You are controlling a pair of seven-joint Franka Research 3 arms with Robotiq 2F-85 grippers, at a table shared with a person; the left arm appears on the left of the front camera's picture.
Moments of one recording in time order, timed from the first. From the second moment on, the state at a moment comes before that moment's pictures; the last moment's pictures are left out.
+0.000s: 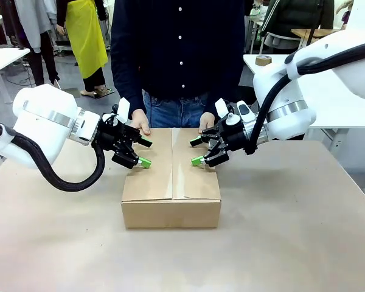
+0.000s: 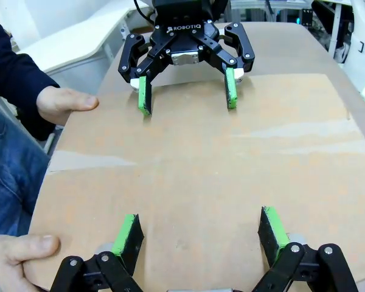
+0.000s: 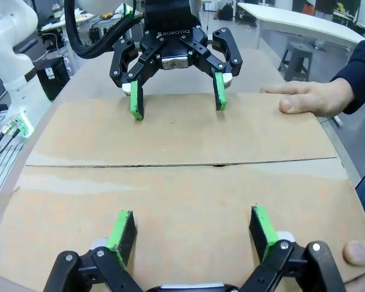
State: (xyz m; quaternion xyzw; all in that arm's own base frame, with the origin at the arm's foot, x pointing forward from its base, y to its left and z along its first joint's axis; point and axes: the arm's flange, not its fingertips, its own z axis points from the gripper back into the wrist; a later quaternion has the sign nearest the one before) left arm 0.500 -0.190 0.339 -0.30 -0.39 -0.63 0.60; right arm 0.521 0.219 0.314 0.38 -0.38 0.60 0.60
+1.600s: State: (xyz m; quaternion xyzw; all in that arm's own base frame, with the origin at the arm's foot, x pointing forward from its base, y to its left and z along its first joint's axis) left arm 0.501 -0.190 0.340 -0.30 -0.39 -0.63 0.60; right arm 0.521 0.220 0.314 0.38 -0.38 0.60 0.60
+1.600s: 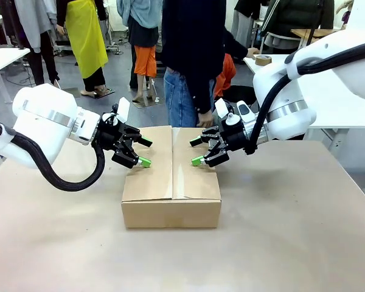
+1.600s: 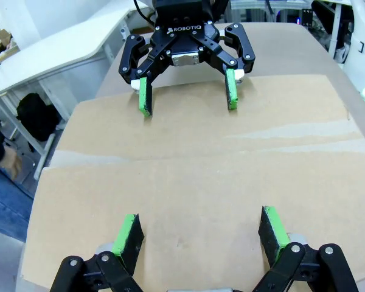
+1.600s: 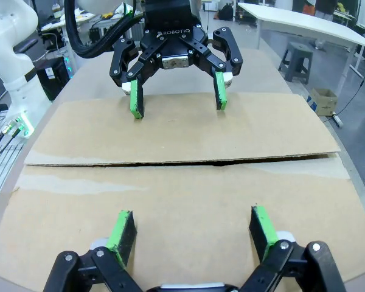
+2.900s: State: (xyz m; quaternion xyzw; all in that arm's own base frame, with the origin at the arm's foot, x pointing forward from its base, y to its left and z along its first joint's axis) left arm 0.501 -0.190 0.340 -0.30 -0.39 -0.63 0.60; right arm 0.521 0.220 0.314 0.38 -0.38 0.60 0.60
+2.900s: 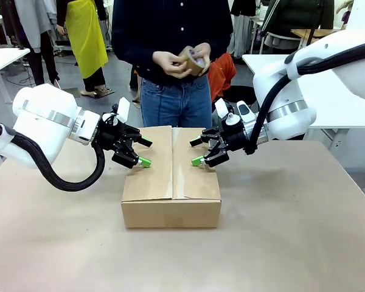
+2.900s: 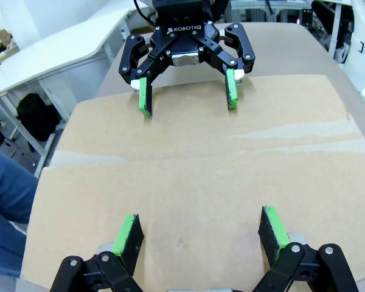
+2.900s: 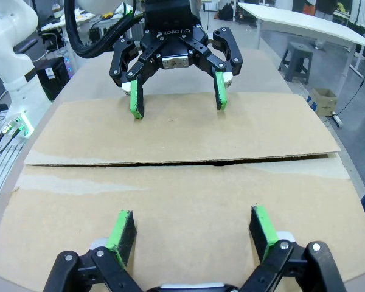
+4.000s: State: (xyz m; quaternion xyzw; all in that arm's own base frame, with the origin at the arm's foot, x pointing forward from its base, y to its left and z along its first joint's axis) left arm 0.501 -0.190 0.340 -0.30 -0.39 -0.63 0.60; right arm 0.521 0.220 0.314 0.38 -0.38 0.60 0.60
